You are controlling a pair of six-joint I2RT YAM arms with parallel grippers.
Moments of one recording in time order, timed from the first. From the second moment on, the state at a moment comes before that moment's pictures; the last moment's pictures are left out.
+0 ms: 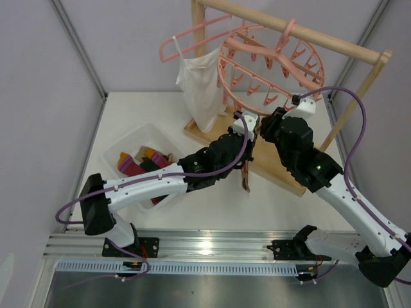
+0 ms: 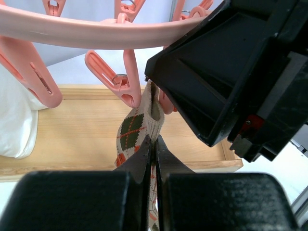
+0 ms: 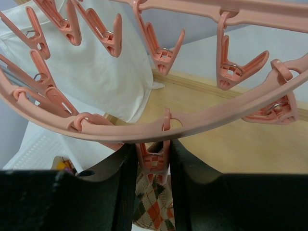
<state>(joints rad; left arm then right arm) -1.16 1.57 1.39 0.05 -0.52 -0.19 0.69 1.05 1.21 -0.38 0.60 0.53</state>
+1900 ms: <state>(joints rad) -1.18 1.60 1.43 0.02 -0.56 -0.22 0.73 1.06 1.21 -0.38 0.65 0.55</state>
